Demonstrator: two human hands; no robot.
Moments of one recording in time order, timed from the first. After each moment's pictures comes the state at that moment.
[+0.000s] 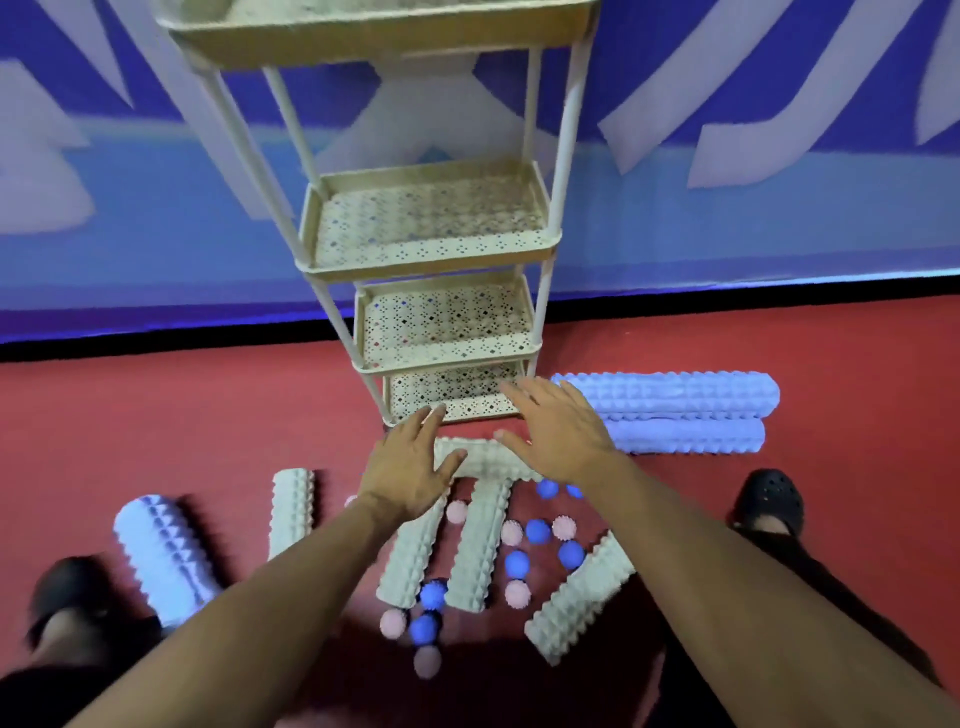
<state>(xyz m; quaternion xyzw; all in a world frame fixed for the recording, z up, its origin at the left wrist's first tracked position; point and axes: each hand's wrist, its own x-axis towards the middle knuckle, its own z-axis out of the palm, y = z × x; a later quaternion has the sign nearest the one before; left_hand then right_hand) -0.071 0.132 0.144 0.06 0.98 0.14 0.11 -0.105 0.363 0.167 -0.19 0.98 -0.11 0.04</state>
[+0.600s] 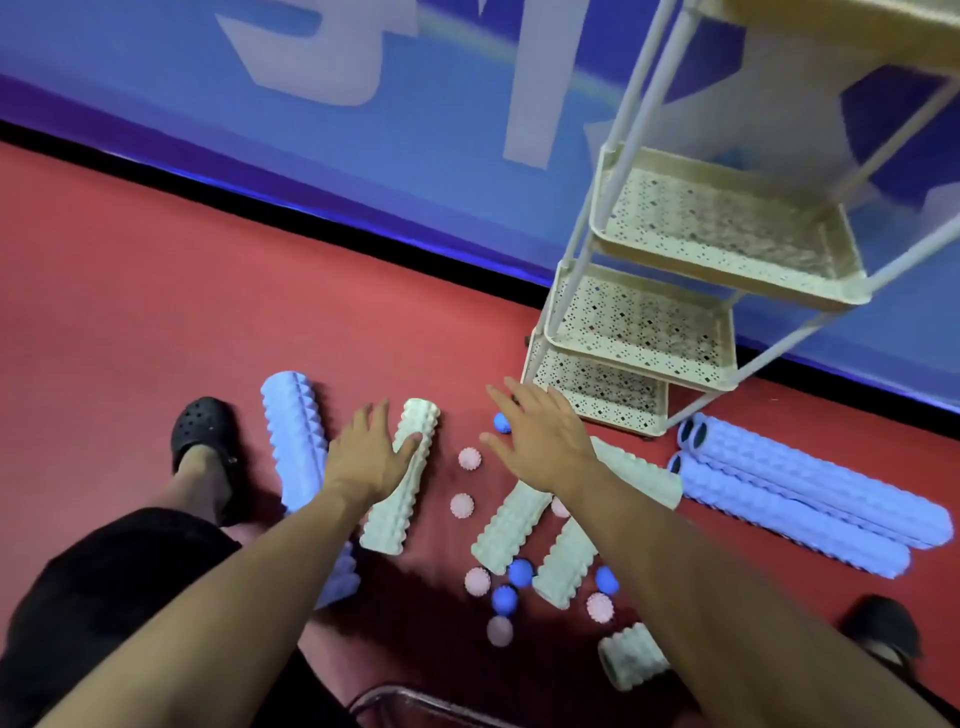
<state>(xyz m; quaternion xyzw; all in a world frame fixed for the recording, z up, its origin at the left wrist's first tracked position) 0.025 -0.128 0.090 -0.26 0.93 0.24 0.11 -0.076 0.098 0.152 -0.34 0.93 -0.04 0.12</state>
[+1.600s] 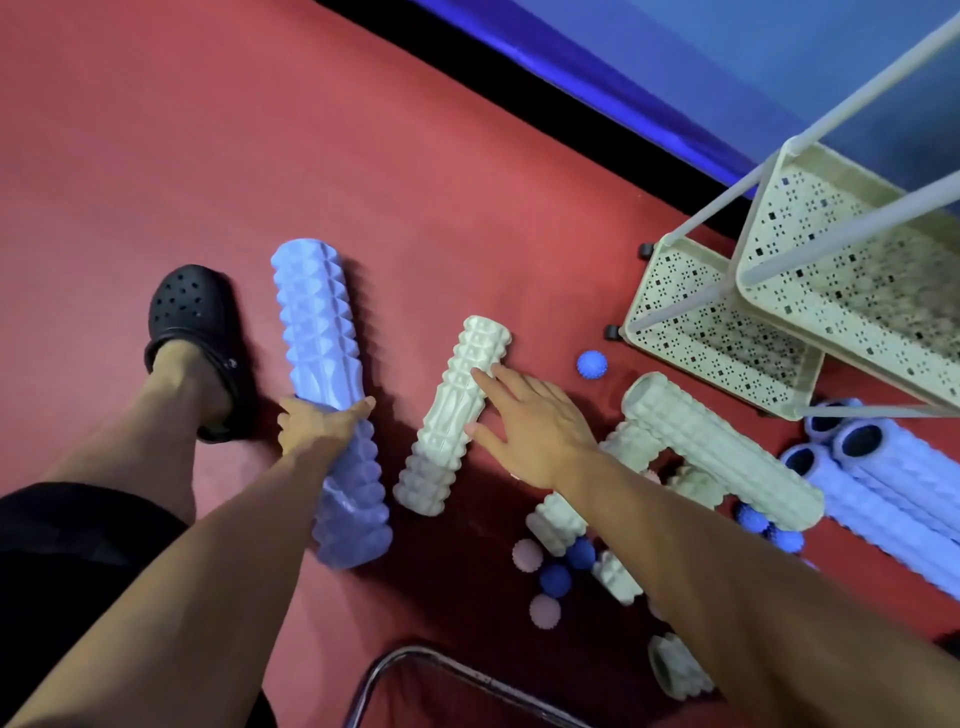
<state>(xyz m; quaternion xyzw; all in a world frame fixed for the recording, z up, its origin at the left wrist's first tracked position) 0.055 -0.256 -0.109 -0.67 0.61 0.38 0.18 -0.088 -0.019 -0.025 -0.40 0.87 -0.02 0.29</state>
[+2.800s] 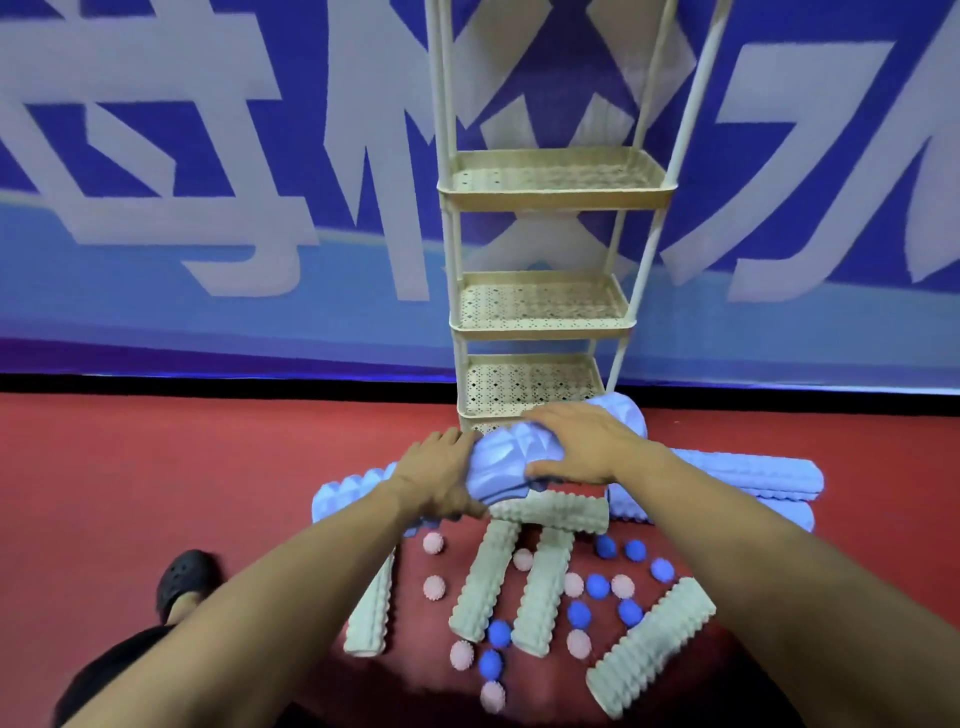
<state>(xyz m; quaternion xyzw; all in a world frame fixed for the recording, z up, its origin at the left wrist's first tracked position) 0.004 0.032 0.275 0.11 0.98 0.09 0.11 -0.042 0.267 0.310 -0.28 0.95 -0.07 0.11</state>
